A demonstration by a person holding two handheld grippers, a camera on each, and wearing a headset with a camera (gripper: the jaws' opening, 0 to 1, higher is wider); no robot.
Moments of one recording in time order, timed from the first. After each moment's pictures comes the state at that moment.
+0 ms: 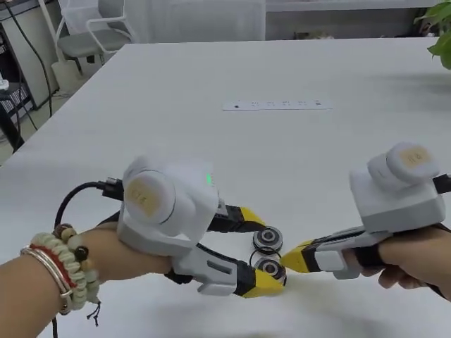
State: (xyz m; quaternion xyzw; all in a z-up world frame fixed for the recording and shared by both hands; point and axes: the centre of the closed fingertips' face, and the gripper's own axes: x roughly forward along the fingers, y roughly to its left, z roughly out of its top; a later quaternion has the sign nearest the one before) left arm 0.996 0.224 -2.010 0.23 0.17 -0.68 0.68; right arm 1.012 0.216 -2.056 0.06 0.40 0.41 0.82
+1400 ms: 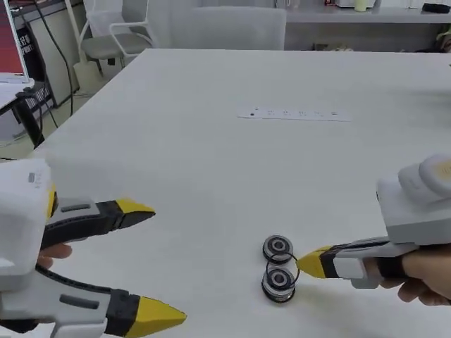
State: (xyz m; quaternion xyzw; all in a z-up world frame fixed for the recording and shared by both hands) left arm 0.984 0.353 -1.973 0.17 0.19 -0.55 0.79; right arm 1.019 0.205 -2.046 0.07 0.39 0.40 0.83
